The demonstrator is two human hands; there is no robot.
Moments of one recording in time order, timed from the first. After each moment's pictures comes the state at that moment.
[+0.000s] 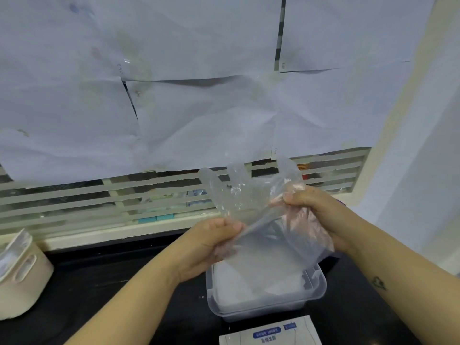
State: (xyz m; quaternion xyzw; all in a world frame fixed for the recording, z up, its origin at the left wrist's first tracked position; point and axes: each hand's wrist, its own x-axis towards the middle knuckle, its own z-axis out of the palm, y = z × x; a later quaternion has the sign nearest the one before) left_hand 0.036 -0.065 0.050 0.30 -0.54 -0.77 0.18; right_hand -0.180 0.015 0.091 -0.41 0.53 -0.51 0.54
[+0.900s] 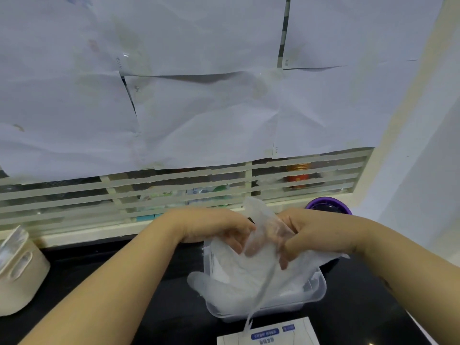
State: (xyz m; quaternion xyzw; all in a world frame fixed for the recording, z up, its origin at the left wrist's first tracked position) left_hand 0.006 -0.092 0.069 0.34 -0.78 -0.52 -0.07; right_hand -0.170 0.021 0.111 -0.67 0.54 -0.13 0.48
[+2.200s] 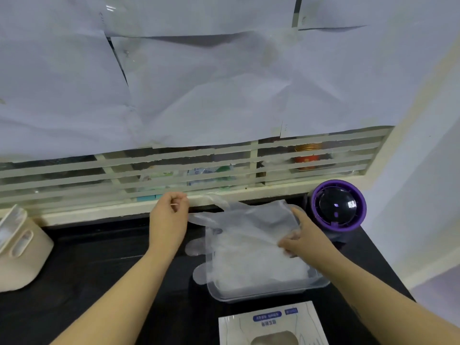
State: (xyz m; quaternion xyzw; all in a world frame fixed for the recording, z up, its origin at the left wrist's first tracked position) left_hand 0.059 -0.110 -0.012 0.59 -0.62 -0.32 0.41; right_hand -0.181 0.006 -0.032 -0.43 0.72 -0.36 0.41
